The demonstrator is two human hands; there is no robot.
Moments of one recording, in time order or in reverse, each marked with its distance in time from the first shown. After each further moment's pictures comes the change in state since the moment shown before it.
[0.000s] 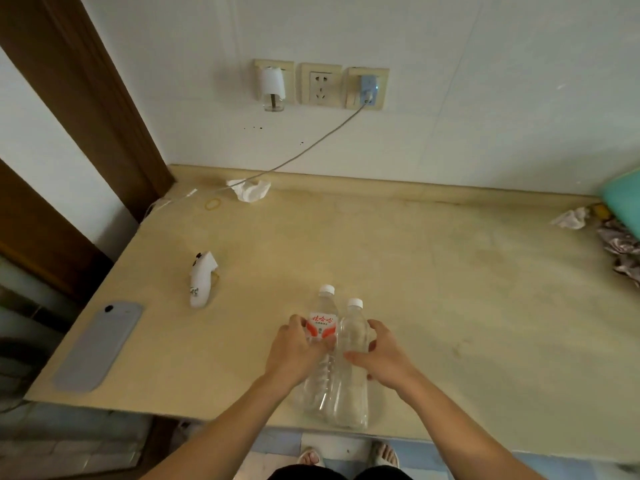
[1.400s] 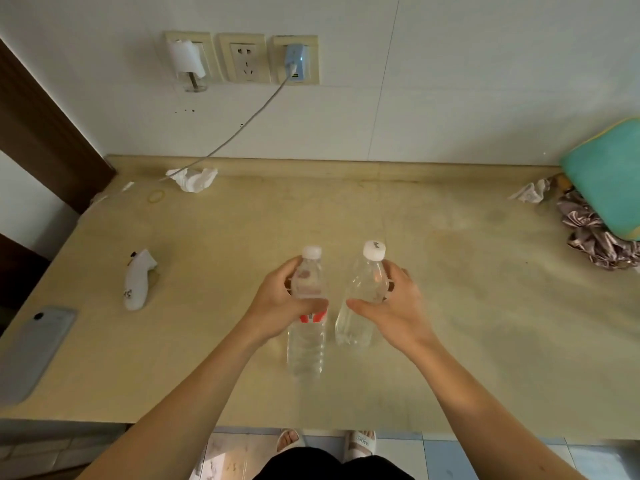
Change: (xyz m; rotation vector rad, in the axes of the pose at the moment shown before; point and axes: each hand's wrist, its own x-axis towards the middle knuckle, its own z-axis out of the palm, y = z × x) left_hand 0.013 0.113 0.026 -0.362 -0.187 0.290; right_hand 0.003 0.013 -0.130 0.118 0.333 -0.291
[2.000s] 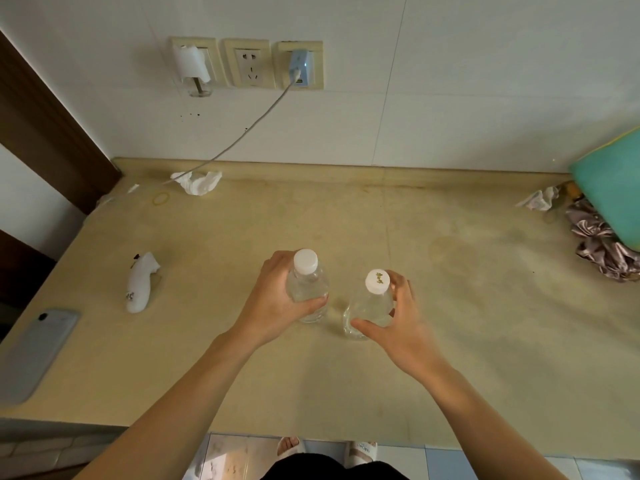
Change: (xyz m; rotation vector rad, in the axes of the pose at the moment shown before) left_hand 0.007 0.000 -0.007 0.309 0.137 0.277; right_hand -0.002 0.029 -0.006 -0.029 -0.098 -0.125
